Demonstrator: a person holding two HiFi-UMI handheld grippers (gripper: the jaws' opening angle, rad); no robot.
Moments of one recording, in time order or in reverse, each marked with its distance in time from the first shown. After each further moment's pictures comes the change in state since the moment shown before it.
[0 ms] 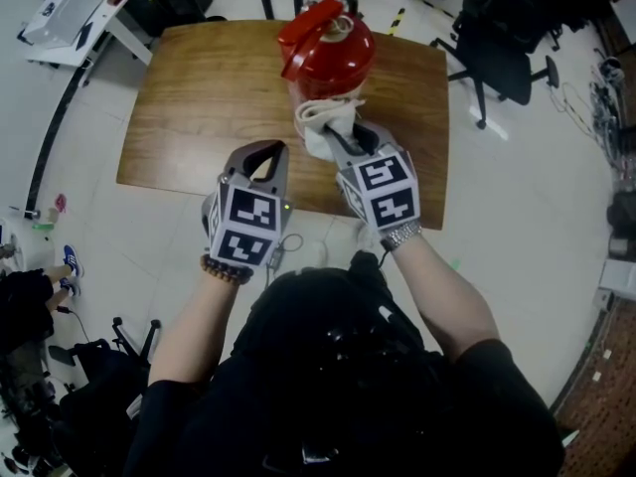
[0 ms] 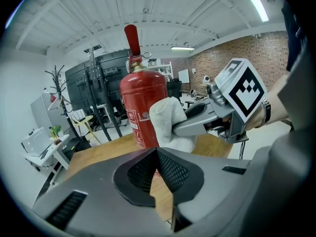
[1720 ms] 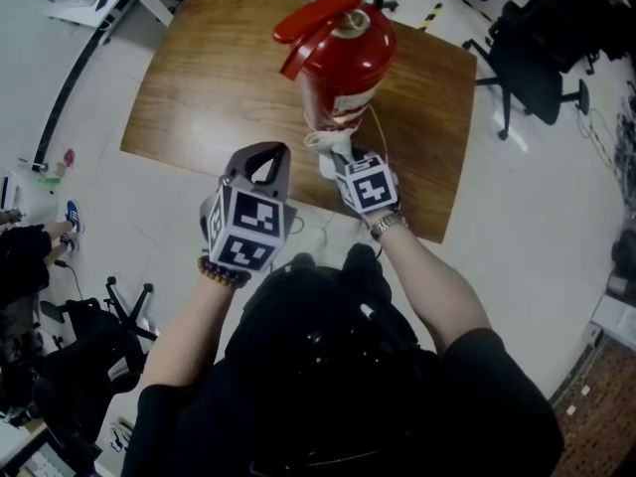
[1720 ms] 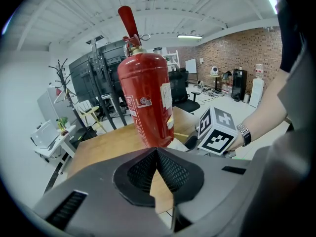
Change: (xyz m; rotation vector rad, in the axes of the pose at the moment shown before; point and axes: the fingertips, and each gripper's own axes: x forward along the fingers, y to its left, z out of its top) left arm 0.011 -0.005 -0.024 -0.020 0.117 0.078; right arm 0.081 -0.003 -0.166 0.057 0.375 0.136
